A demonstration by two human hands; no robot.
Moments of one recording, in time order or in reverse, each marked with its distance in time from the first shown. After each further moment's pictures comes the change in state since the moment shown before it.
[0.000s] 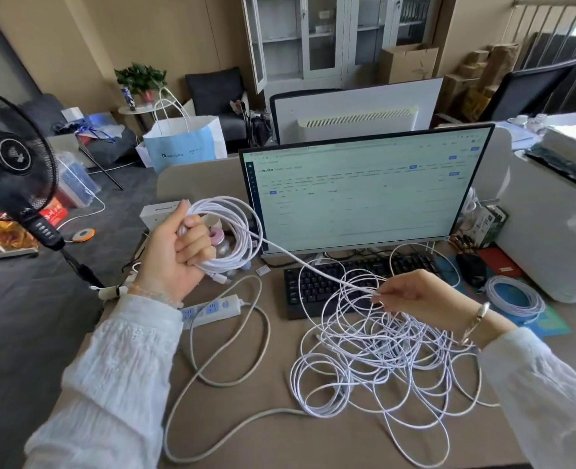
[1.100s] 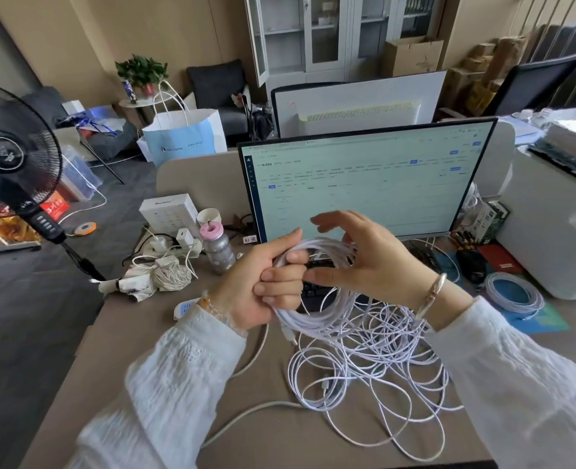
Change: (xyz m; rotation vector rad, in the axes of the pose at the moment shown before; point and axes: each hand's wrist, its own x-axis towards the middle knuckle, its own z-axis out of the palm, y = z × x) left_hand -0.029 -0.066 0.068 0.088 -0.396 -0.608; right_hand 0.018 -0.103 0.000 -0.105 0.193 -0.245
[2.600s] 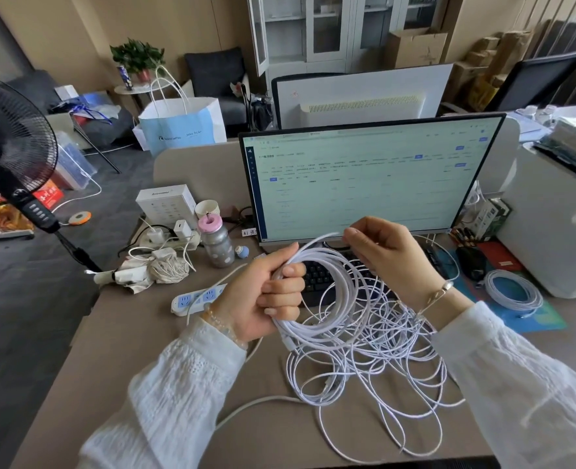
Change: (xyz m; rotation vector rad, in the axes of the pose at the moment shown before) left_hand 0.003 -0.018 -0.025 -0.153 0.002 -0.057; right_hand 0.000 0.034 0.019 0.507 0.207 0.152
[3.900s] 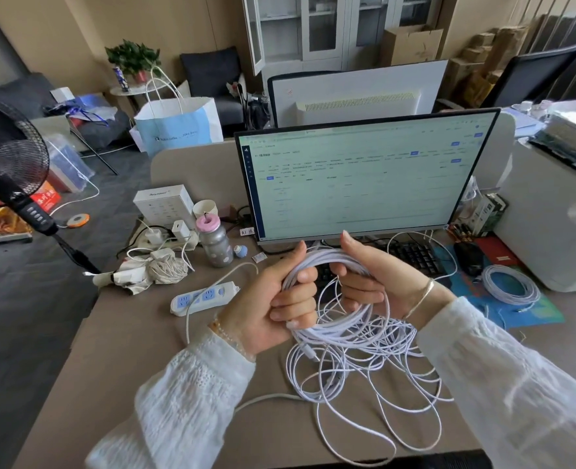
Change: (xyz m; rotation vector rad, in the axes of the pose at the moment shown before) left_hand 0.002 -0.020 0.010 0.085 -0.073 0.113; right_hand -0.010 0.004 0.008 0.797 -0.623 0.492
